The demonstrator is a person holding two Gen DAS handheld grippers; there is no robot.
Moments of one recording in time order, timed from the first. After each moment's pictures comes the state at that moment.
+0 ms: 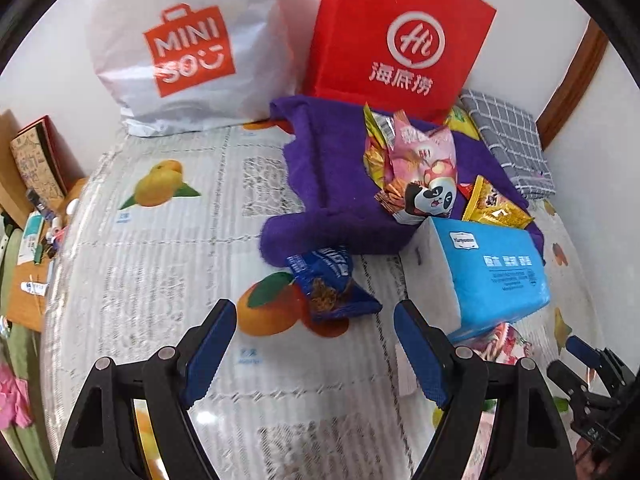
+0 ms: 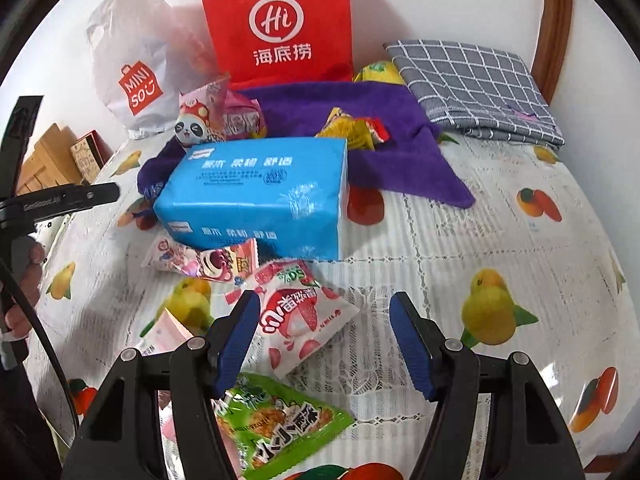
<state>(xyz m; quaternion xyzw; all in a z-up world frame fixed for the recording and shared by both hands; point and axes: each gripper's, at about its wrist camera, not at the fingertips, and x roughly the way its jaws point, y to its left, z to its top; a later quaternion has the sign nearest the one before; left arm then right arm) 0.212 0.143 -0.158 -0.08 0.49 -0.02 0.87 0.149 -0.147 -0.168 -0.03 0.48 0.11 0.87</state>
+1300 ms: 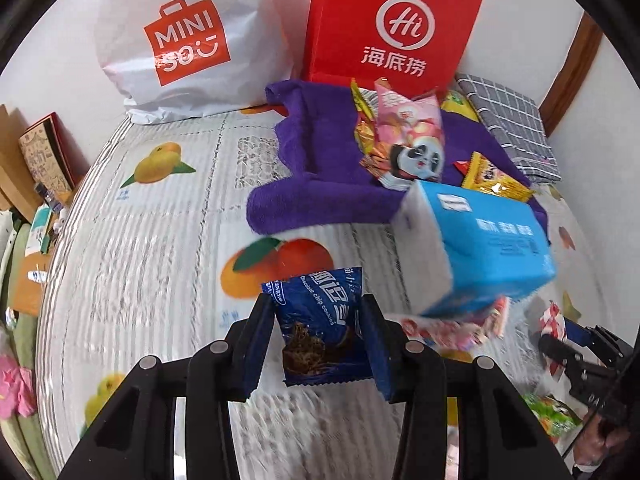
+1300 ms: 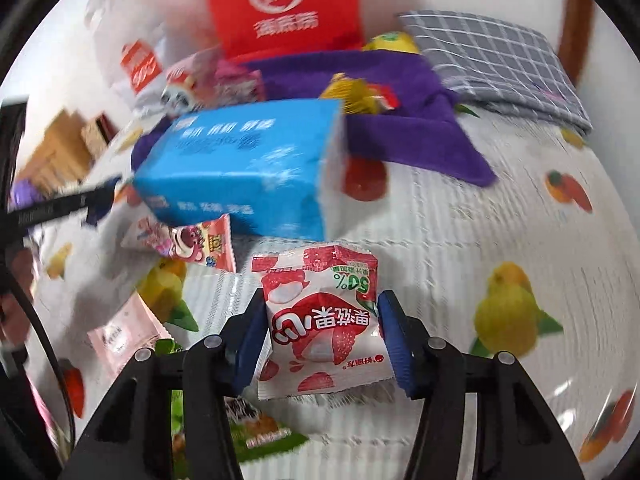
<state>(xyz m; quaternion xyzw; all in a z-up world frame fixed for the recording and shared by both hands) 0.182 0.124 -0.160 -0.08 0.49 0.00 0.87 0.162 -0.171 -0.195 -0.02 0.51 0.15 0.85</state>
